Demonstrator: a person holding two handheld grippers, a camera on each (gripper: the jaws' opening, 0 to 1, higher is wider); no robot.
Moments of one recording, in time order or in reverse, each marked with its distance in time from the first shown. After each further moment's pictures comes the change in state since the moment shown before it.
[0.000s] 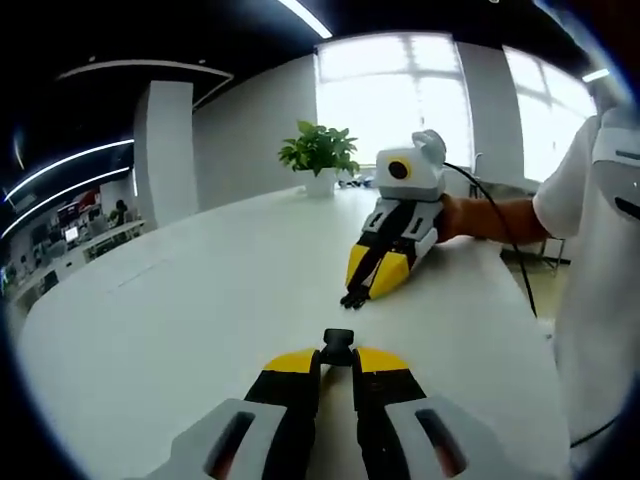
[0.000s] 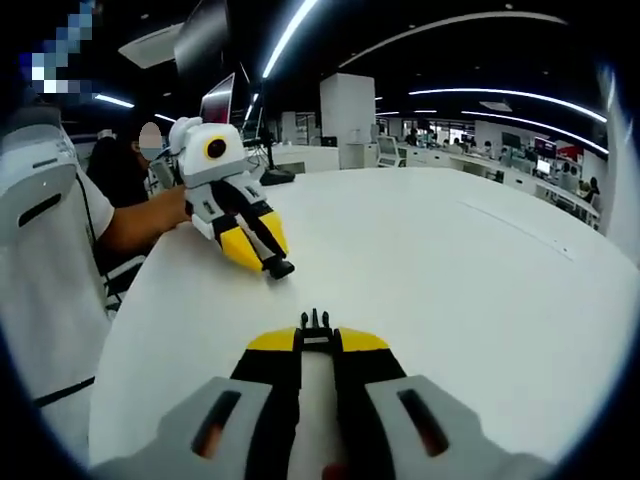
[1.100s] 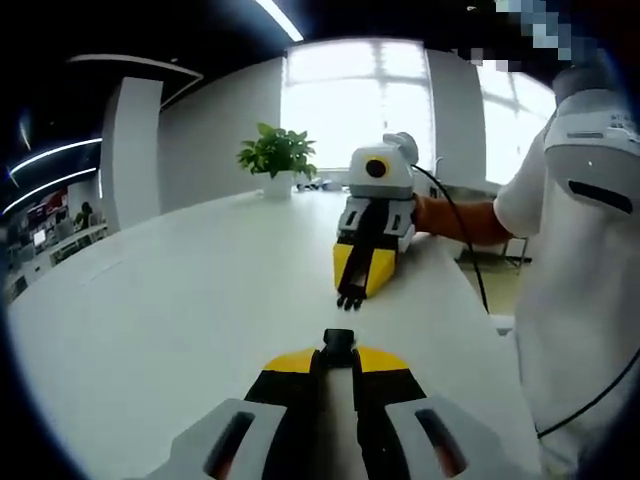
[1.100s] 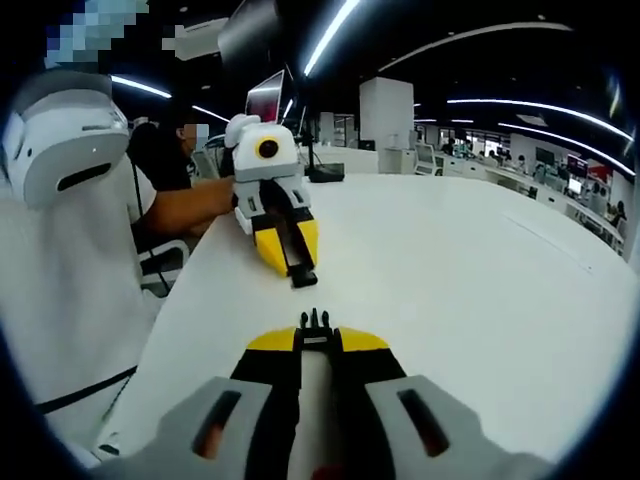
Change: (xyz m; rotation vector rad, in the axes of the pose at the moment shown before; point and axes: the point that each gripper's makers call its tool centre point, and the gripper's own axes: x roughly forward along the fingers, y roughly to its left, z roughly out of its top) left arm -0.003 -0.039 -0.010 0.012 -0.008 -0.174; right arm -0.011 0.046 -0.007 -0.082 -0.014 0.134
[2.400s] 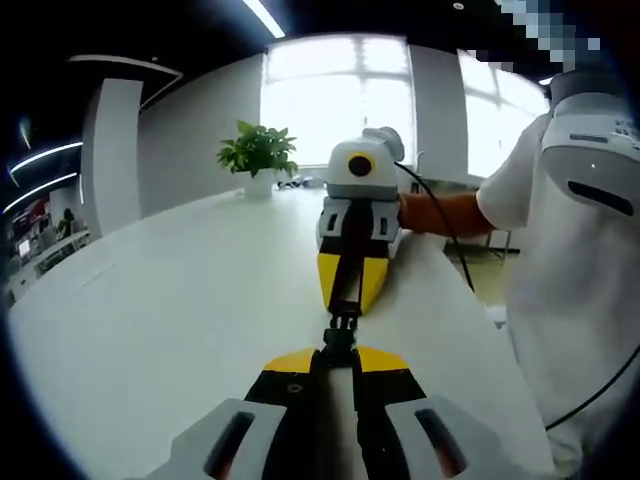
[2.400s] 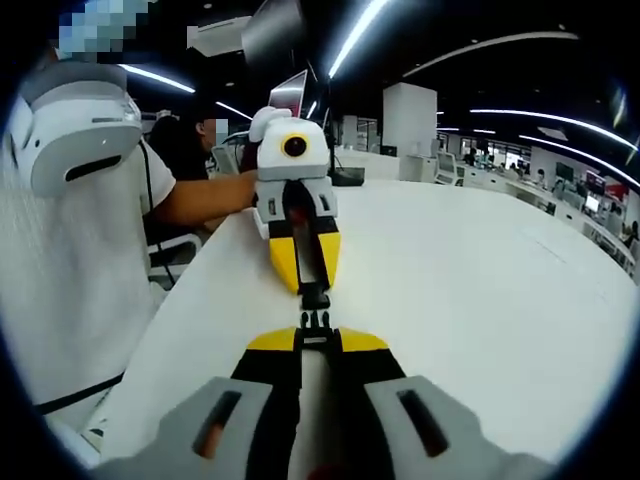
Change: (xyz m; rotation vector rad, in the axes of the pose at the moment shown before) left arm 0.014 0.003 0.006 0.038 0.022 -0.078; right arm 0.009 0.000 0.006 -0.067 -0.018 0.074
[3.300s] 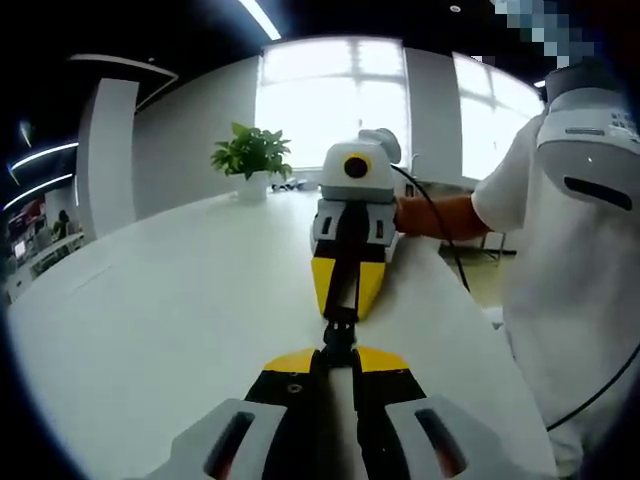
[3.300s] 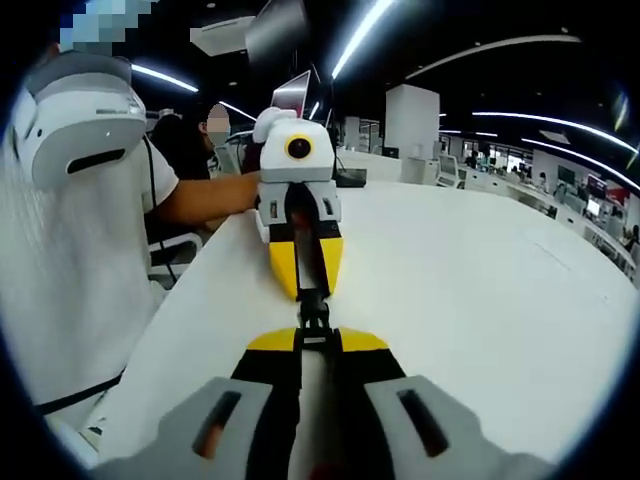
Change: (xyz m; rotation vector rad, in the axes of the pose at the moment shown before) left arm 0.004 -0.004 0.002 0.006 -0.011 -0.026; right arm 0.001 0.002 0.001 -0.007 -0.003 0.004
